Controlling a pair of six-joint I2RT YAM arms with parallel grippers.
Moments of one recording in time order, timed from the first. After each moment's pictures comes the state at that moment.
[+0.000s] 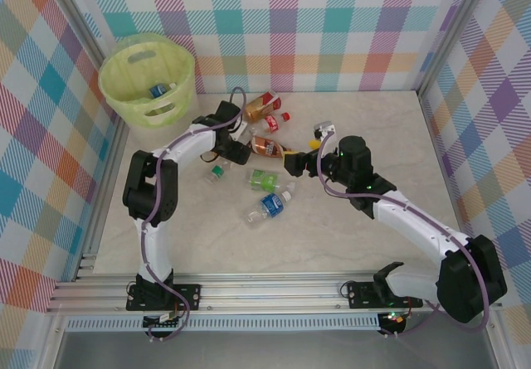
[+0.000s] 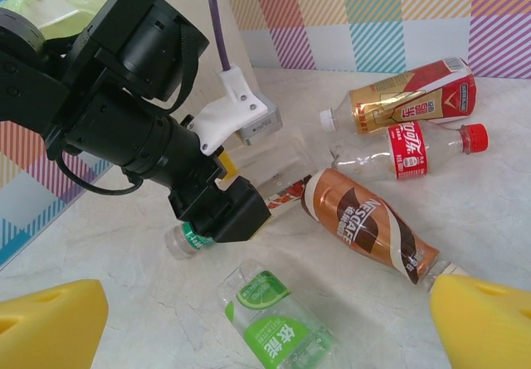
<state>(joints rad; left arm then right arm) -0.39 2.03 1.59 -0.71 -0.08 0.07 0.53 1.20 0.78 0.13 -0.26 0.28</state>
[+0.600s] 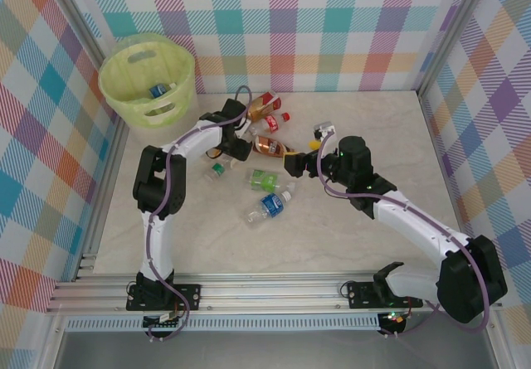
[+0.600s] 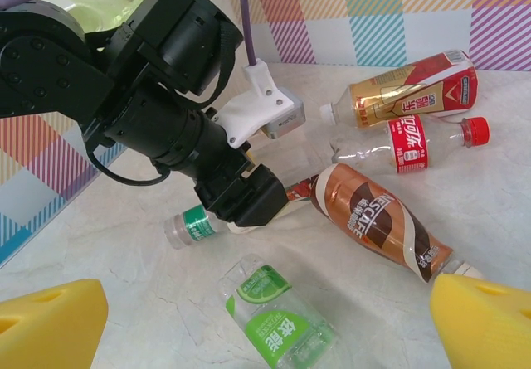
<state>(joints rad) -0.39 2.13 1.71 -0.75 -0.11 0.08 0.53 1.20 0.78 0.12 -0.26 0.28</state>
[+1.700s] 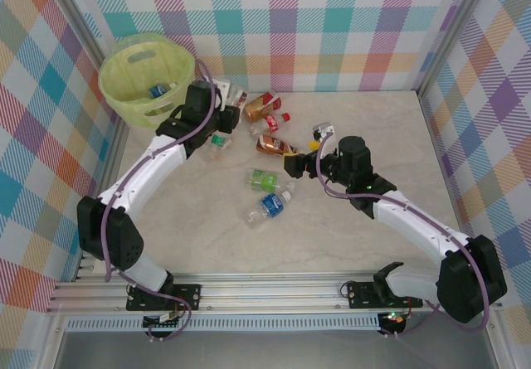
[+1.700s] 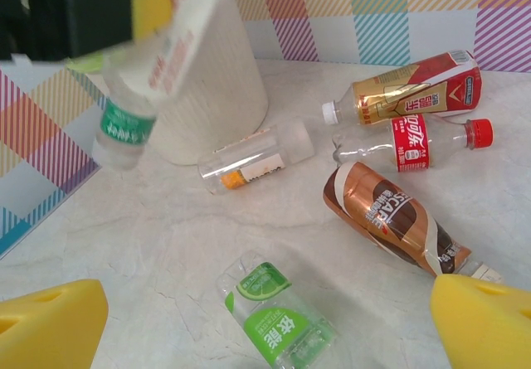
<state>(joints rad) -0.41 1.57 1.48 -0.43 -0.14 -0.06 0.53 1.20 0.78 0.12 -0.27 0.26</state>
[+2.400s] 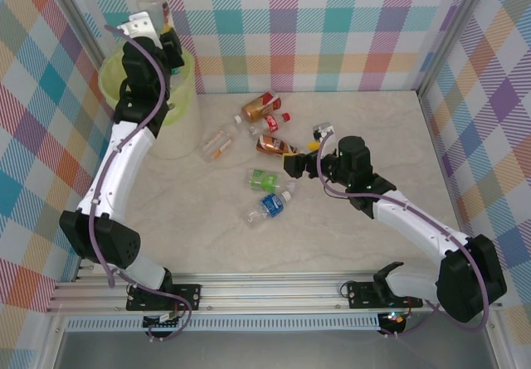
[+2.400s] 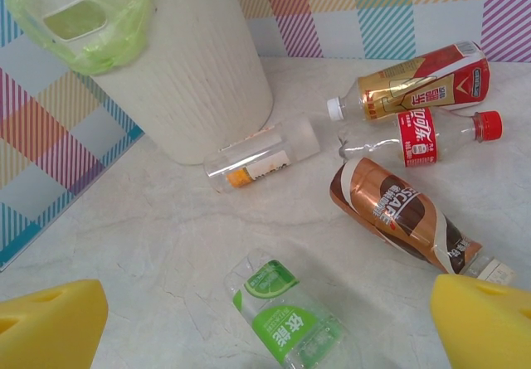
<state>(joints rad) -0.19 1.59 1.76 -0.11 -0.35 -0.19 0.53 1.20 0.78 0.12 -0.28 0.29</state>
